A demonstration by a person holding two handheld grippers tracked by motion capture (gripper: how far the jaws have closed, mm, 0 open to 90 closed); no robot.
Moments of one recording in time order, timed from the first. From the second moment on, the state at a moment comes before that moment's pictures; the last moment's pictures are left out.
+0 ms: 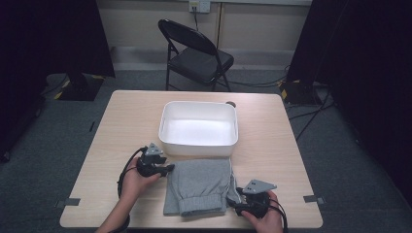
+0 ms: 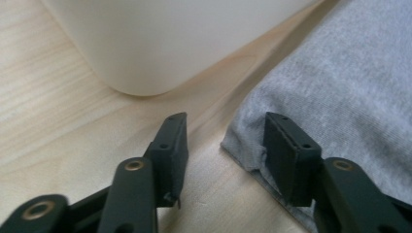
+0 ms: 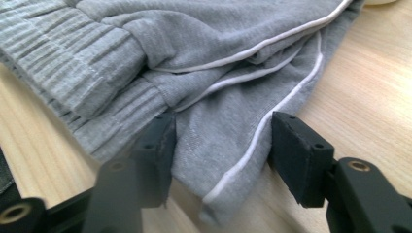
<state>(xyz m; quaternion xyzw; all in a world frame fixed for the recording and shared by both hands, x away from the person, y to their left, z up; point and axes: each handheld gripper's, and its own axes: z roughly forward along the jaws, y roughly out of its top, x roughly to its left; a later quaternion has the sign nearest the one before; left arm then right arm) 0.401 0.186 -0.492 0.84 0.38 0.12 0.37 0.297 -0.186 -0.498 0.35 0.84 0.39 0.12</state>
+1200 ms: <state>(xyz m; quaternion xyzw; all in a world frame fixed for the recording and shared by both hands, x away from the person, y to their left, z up) 0.389 0.172 -0.465 0.85 0.38 0.10 0.35 0.293 -0.191 -0.488 0.40 0.81 0.42 0.07</state>
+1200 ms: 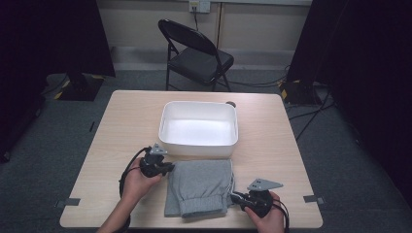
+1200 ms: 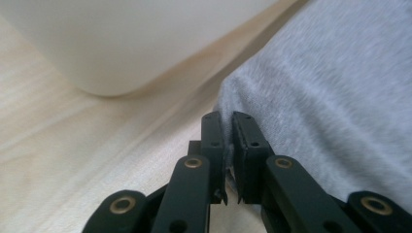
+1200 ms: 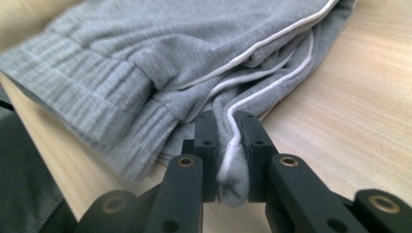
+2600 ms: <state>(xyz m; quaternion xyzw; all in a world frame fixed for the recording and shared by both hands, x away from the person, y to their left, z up) 0.381 0.169 -0.393 0.85 0.36 0.10 0.36 0.287 -0.197 -0.442 0.40 0.77 0.49 0.06</state>
